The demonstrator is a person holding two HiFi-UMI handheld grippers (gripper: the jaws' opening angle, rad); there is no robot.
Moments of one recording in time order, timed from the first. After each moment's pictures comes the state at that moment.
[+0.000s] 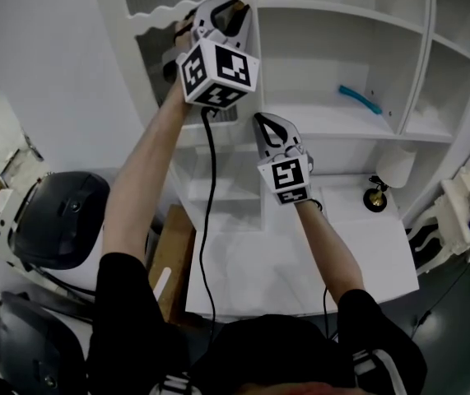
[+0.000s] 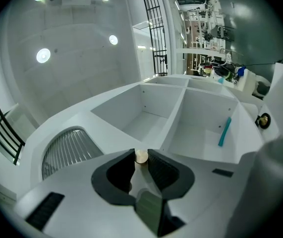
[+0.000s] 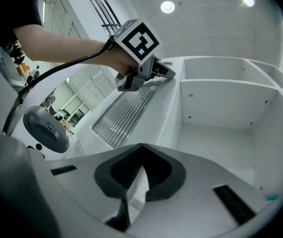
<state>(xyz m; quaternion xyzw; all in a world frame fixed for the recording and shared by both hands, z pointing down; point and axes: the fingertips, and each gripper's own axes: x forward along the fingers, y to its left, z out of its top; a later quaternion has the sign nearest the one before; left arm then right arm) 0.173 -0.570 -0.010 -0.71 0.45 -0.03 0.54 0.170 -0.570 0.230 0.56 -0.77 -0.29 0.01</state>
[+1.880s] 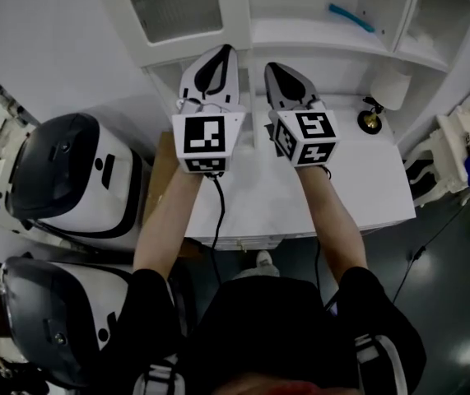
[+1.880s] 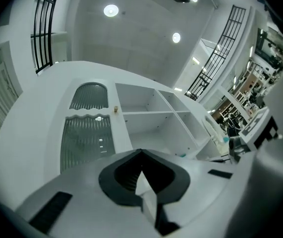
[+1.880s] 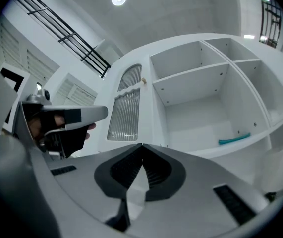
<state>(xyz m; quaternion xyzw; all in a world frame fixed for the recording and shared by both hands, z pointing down) 0.123 -0.445 0.205 -0.87 0.44 0.09 0.23 0.195 -0.460 0.271 0.60 -0.79 -0.09 -0.09</state>
